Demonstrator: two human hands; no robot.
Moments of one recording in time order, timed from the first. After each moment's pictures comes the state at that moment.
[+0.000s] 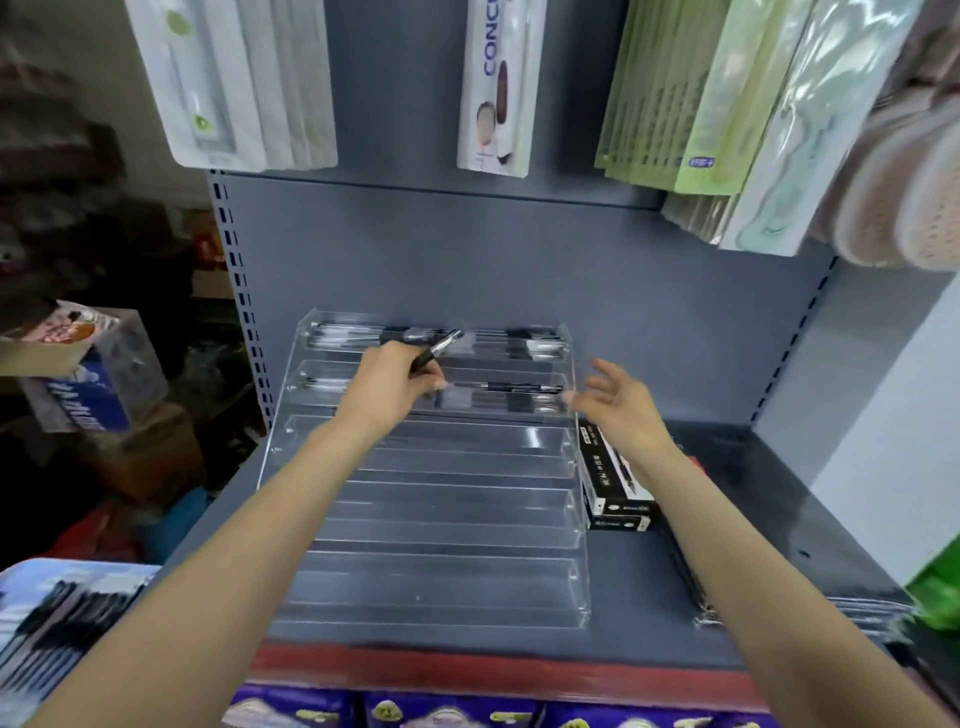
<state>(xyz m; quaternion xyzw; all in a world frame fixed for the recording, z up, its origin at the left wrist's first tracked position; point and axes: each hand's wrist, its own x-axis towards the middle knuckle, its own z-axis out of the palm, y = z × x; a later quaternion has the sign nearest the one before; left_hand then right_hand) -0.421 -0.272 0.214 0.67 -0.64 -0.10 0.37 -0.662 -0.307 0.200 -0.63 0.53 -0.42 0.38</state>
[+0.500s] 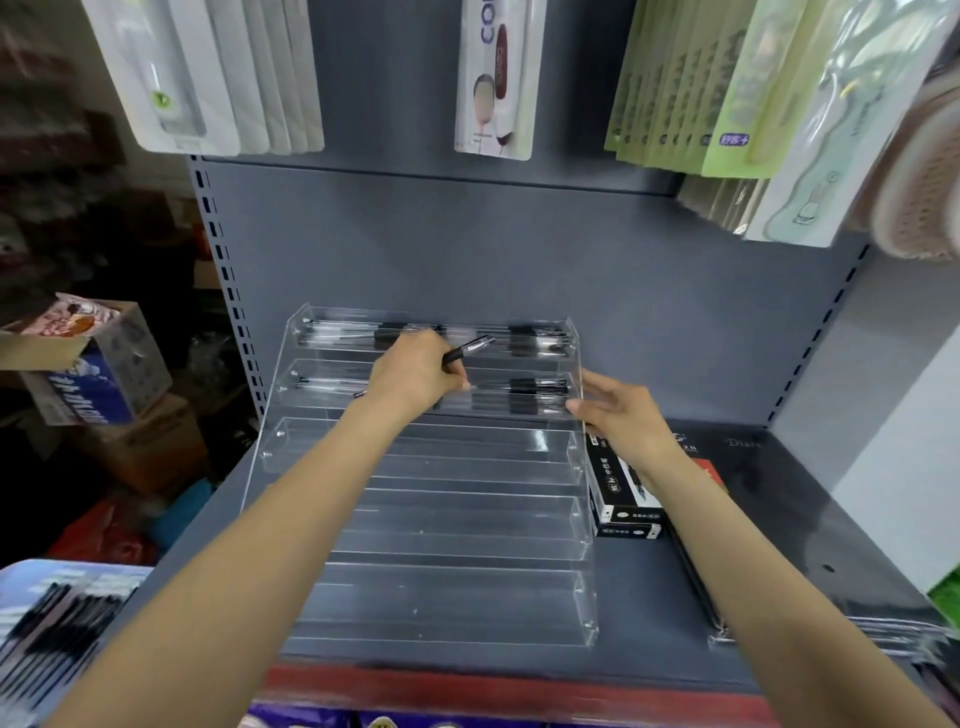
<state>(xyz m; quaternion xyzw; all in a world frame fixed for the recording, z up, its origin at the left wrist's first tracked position) -0.440 -0.308 0.220 0.71 -0.65 -0.07 0.26 -0.664 -0.319 0.192 -0.66 0.50 -0.39 0.42</state>
